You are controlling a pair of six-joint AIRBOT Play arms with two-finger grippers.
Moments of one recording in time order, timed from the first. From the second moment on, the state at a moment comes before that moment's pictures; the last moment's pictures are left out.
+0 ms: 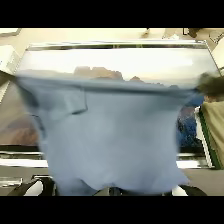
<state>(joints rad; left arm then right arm) 0.30 -1.07 1.38 0.95 -1.33 -1.40 -0.21 -1.21 1.52 -1.33 1.52 1.59</state>
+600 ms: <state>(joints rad) 0.18 -1.56 1.24 0.80 -0.78 -1.34 -0.08 -1.62 1.40 -1.28 0.69 1.75</state>
